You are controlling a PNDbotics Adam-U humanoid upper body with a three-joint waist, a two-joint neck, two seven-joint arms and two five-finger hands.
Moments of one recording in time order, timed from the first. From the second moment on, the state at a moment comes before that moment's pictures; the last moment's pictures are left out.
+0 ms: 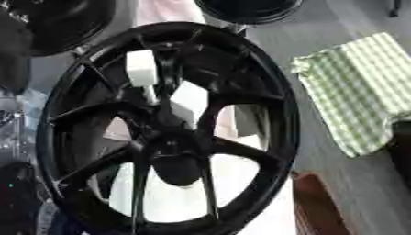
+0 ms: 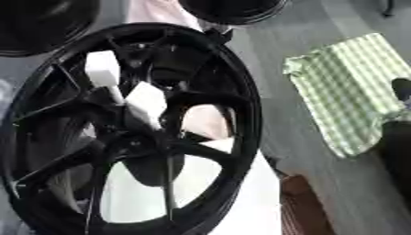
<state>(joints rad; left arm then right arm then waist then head) -0.61 0.07 0.08 -1.93 0.27 0.05 -0.12 -0.08 -0.34 -0.46 -1.88 -0.12 -0.17 -0.04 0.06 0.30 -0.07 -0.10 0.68</state>
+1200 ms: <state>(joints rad) -1.13 0.44 -0.15 -1.49 0.02 0.00 -0.30 -0.05 -0.34 -0.46 -1.89 -0.10 -0.17 -0.05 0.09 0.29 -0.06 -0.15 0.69</state>
